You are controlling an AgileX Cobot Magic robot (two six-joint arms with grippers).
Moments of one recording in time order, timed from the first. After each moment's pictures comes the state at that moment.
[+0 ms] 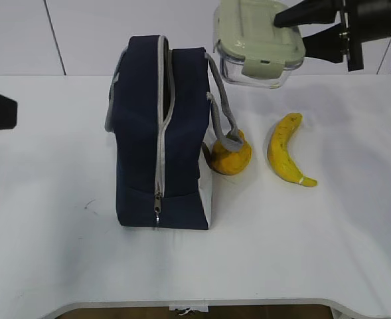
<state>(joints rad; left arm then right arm) -0.02 1.02 -0.82 -1.00 0.98 0.53 -0.12 1.85 -1.51 1.30 1.19 -0.54</state>
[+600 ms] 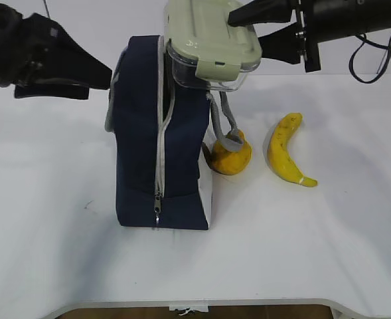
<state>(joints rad) -0.22 1.47 -1.11 -1.02 0.82 0.66 0.01 1.85 -1.50 1.36 1.17 -0.54</state>
